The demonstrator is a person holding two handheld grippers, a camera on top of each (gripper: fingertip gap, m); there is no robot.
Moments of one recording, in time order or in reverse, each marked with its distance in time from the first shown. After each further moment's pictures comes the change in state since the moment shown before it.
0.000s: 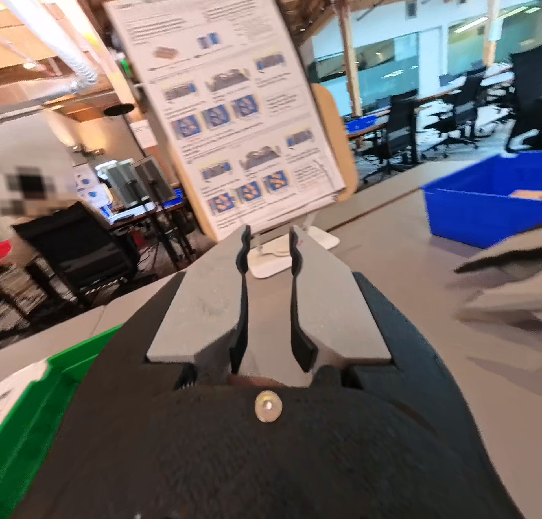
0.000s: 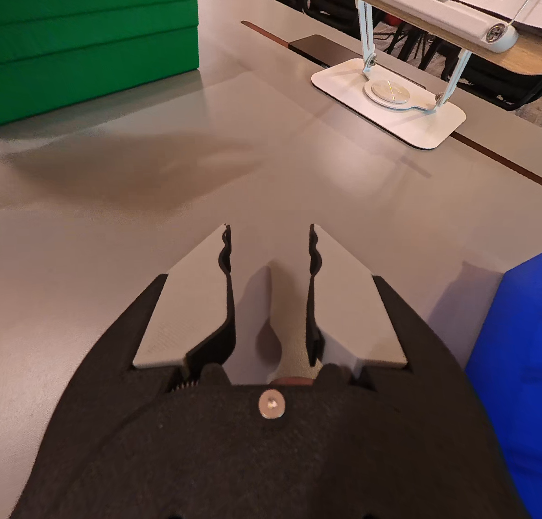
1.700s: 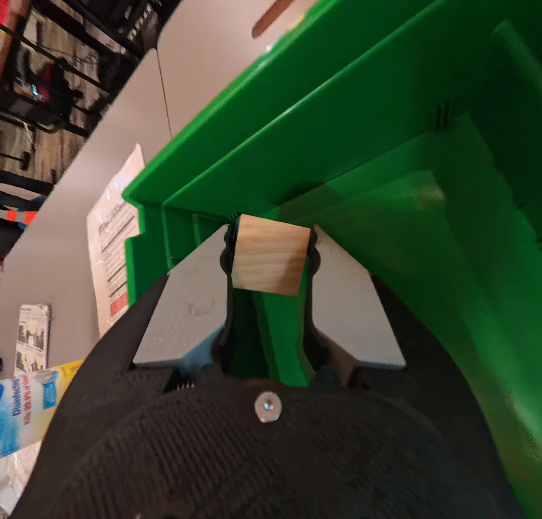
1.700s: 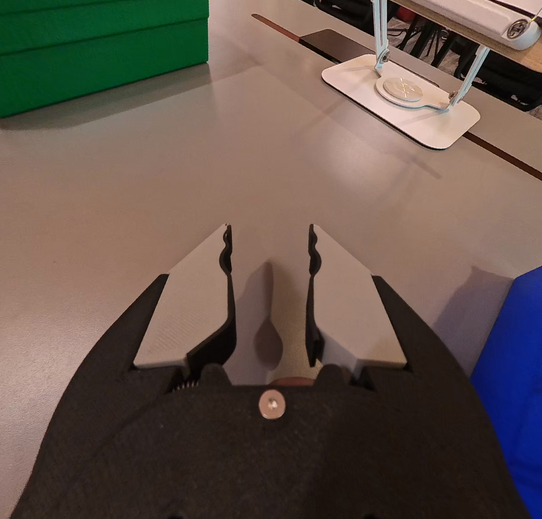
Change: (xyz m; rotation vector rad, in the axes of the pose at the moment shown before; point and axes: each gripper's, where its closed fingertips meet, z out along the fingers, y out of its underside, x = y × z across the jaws) left arm -0.206 0.253 0.010 -1.038 -0.200 0.240; right arm -0.004 0.003 0.001 -0.013 -0.030 -0.015
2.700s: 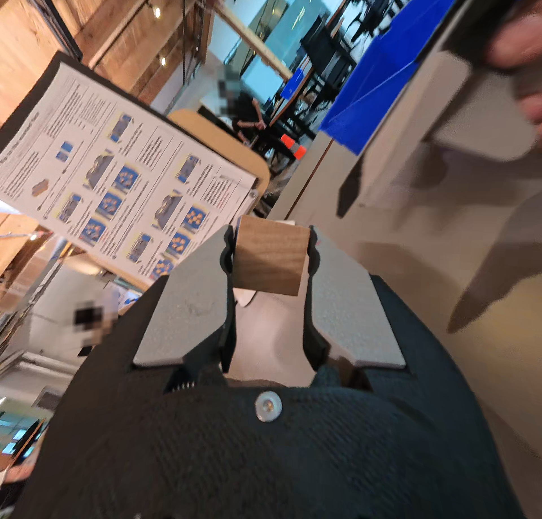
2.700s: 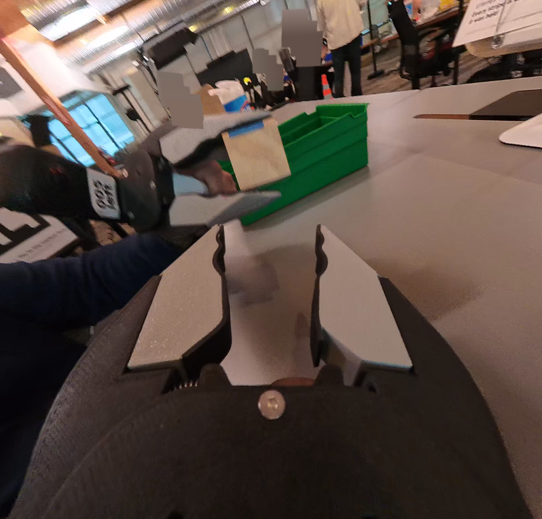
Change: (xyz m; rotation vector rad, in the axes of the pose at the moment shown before) left arm 0.265 -0.147 -0.278 1.075 0.075 0.410; right arm -0.062 -0.062 -0.051 0.338 -0.637 0.350
